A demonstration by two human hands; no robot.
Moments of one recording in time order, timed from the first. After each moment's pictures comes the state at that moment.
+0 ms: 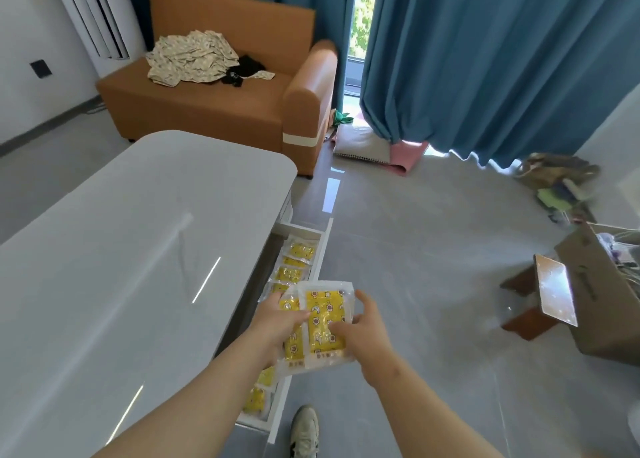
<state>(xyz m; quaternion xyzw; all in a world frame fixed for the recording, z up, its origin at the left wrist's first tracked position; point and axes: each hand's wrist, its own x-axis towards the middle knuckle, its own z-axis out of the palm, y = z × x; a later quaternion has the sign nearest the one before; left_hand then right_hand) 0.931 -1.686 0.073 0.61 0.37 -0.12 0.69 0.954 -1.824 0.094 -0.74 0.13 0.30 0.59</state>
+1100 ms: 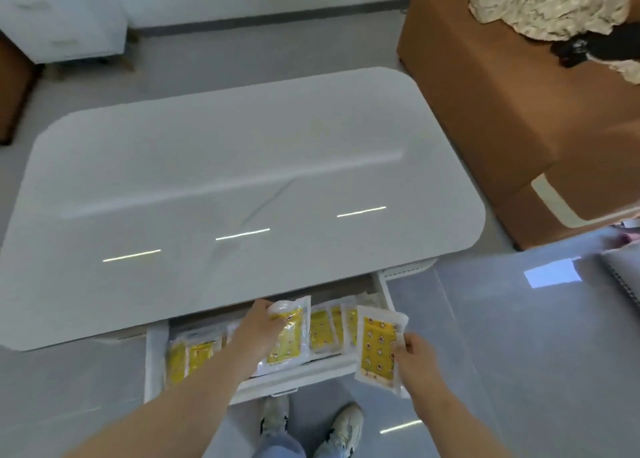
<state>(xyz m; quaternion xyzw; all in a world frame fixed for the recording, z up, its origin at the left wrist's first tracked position) 1.188 -1.612 -0.043 0.39 0.75 0.05 0.53 1.405 -1.690 -0.057 -0.80 -0.17 0.53 0.23</state>
